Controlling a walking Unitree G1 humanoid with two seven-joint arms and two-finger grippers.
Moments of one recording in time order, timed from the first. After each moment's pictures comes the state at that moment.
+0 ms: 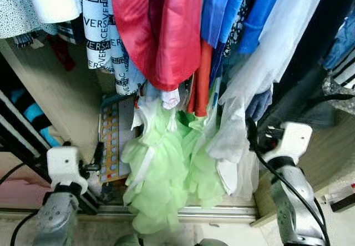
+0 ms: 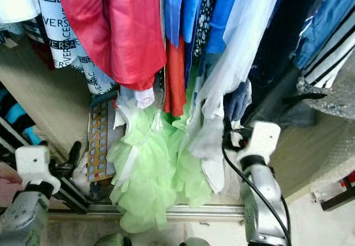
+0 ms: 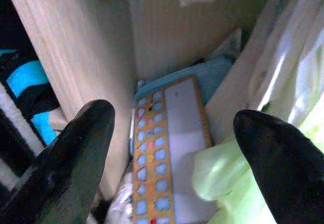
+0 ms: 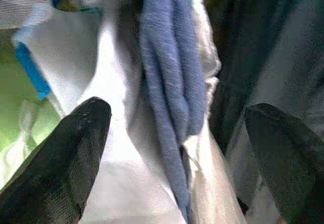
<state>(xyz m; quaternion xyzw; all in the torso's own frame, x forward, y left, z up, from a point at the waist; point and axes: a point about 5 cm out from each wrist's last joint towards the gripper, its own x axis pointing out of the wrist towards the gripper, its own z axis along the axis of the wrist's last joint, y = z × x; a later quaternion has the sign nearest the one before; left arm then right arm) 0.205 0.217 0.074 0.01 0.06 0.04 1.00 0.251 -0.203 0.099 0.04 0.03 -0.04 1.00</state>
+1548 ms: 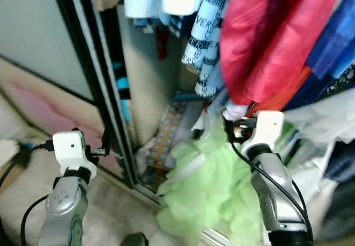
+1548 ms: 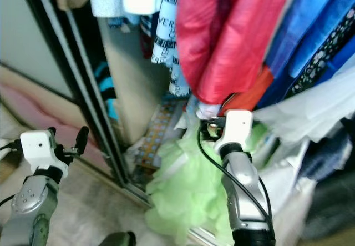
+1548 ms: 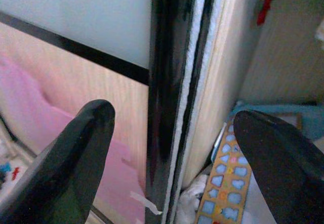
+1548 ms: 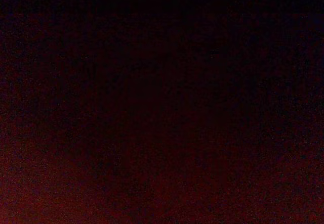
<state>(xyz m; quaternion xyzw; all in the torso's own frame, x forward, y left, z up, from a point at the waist) 0.228 0.197 0.094 -0.03 0.04 0.02 1.00 0.272 -0.161 0.114 0.02 0.02 0.03 1.00</state>
